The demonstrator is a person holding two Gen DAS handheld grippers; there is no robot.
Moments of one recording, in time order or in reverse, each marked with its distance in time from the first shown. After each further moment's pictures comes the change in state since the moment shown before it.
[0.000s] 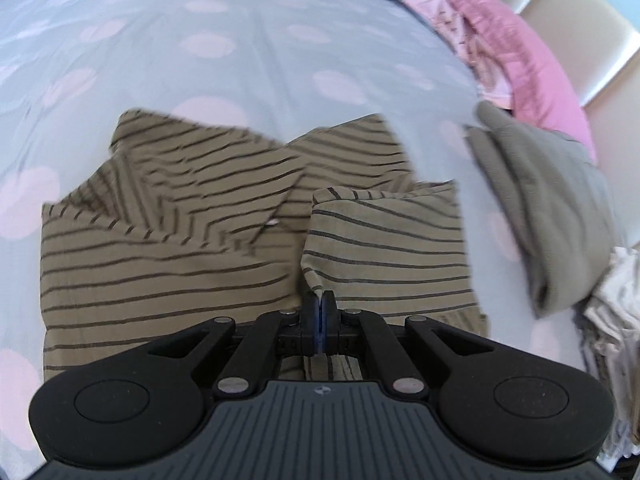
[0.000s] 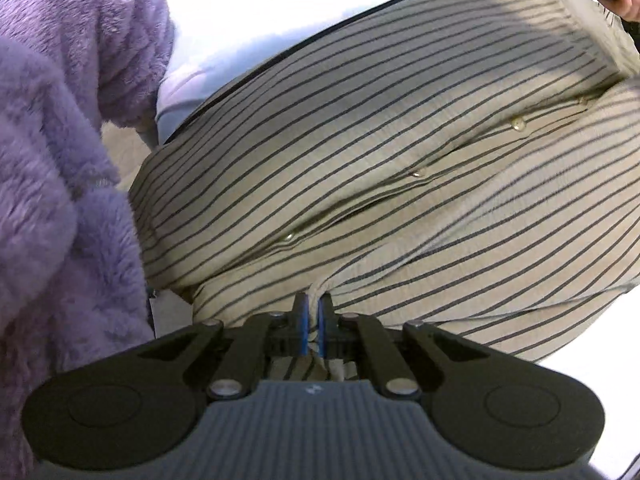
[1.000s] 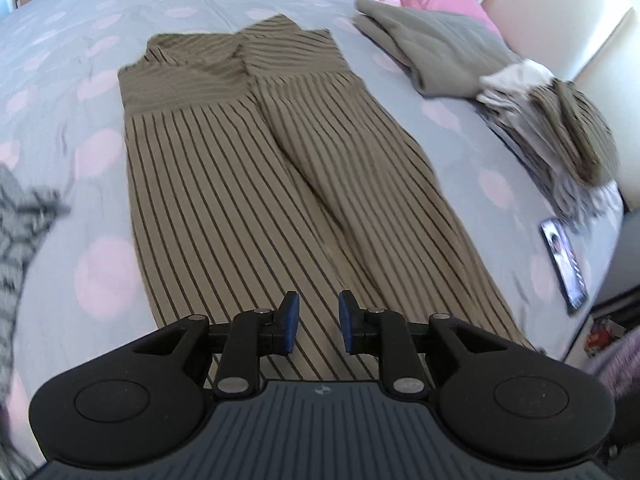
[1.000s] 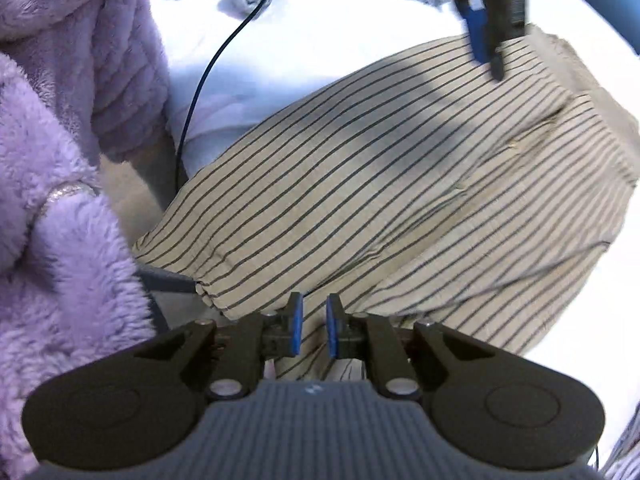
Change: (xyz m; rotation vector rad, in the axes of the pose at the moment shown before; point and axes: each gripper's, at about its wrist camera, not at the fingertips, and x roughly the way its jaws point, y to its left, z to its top) left arm -0.209 -0.015 -0.229 0.298 0.129 -0.070; right arm -0.014 0.113 -0.030 0.113 -0.186 -0.230
